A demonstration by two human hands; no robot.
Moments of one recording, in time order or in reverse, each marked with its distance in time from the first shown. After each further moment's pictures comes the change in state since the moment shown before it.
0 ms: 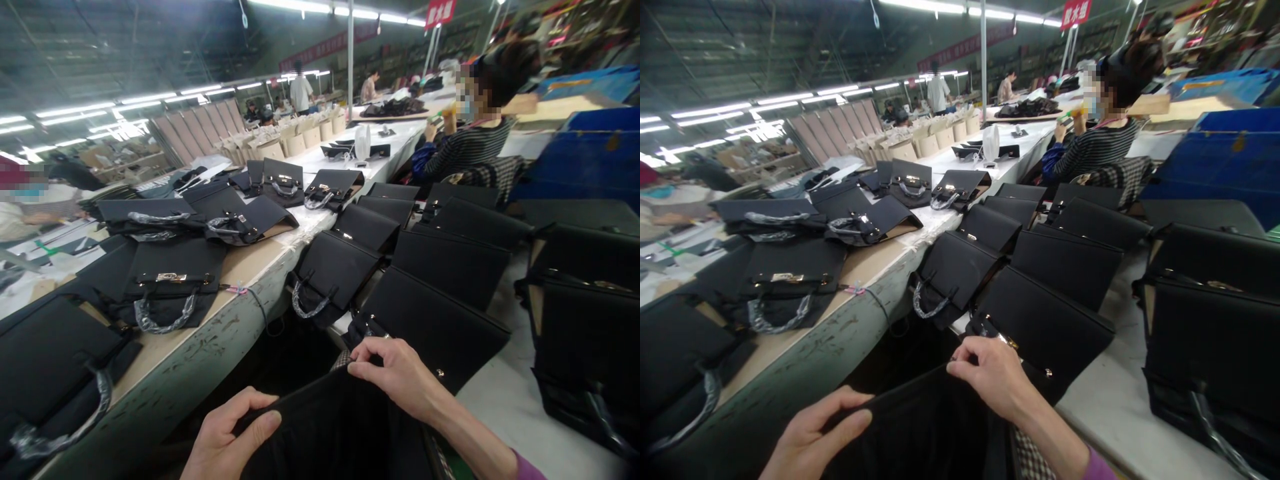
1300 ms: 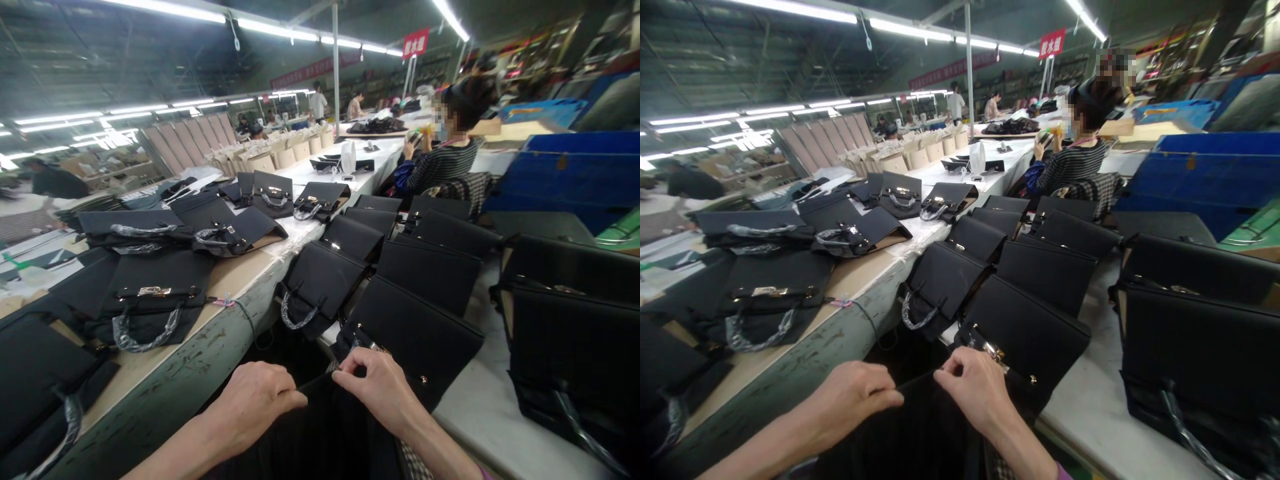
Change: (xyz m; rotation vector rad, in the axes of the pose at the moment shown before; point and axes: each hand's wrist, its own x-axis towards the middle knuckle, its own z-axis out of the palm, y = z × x) left_hand 0.073 0.047 0.016 0.760 -0.396 0.275; right_hand -0.007 -0.001 0.014 -0.055 0.195 0.122
